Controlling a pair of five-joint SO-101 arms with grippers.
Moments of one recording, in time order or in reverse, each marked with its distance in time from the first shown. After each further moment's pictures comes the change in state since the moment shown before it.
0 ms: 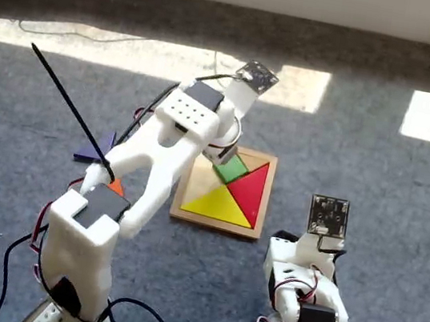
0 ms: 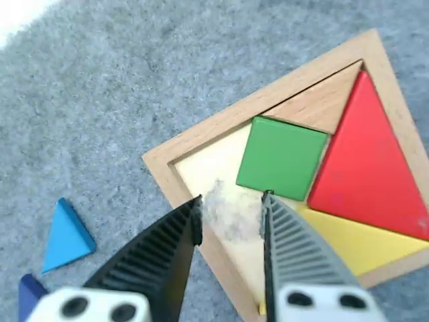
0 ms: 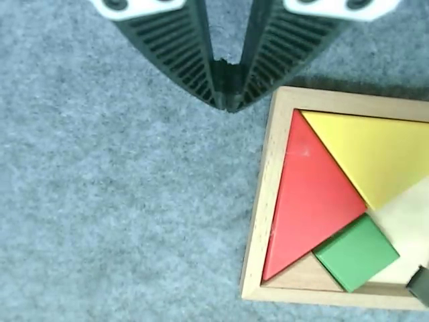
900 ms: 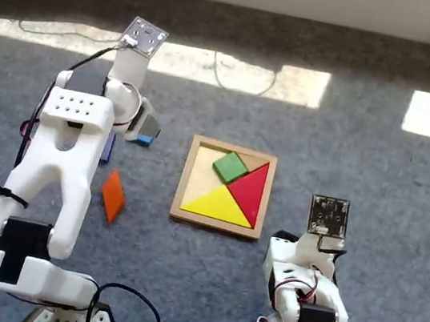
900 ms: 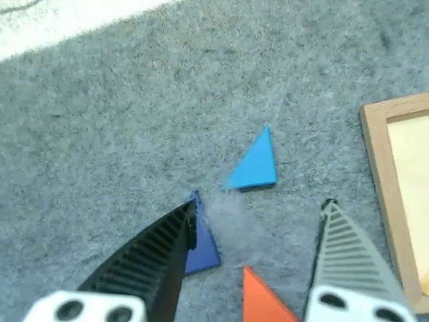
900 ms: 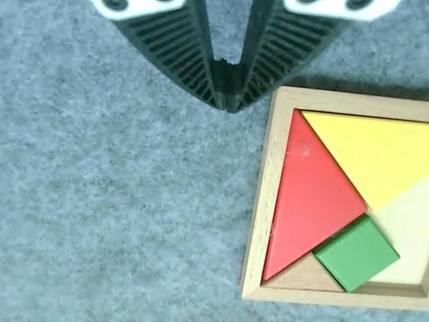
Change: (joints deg) left arm -25.6 -23.5 23.6 -11.2 -10.6; right arm 0.0 0.0 0.0 0.0 0.0
